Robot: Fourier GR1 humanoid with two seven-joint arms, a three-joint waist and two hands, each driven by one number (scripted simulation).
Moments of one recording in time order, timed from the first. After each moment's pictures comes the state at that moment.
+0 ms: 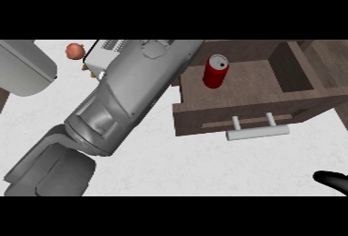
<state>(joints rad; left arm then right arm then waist) -1.60 0.00 -0.30 -0.35 0.44 0.61 0.11 -0.06 -0.16 -0.30 -2.23 -0.09 0.08 0.38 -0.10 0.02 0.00</state>
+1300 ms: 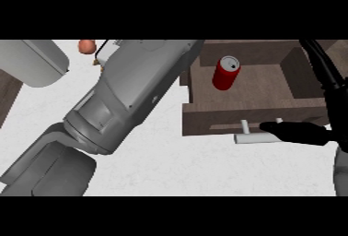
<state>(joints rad) -1.64 0.00 -0.29 -0.30 0.59 0.65 -0.01 -0.30 -0.33 0.01 -1.91 0.55 0.07 0.16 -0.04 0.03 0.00</state>
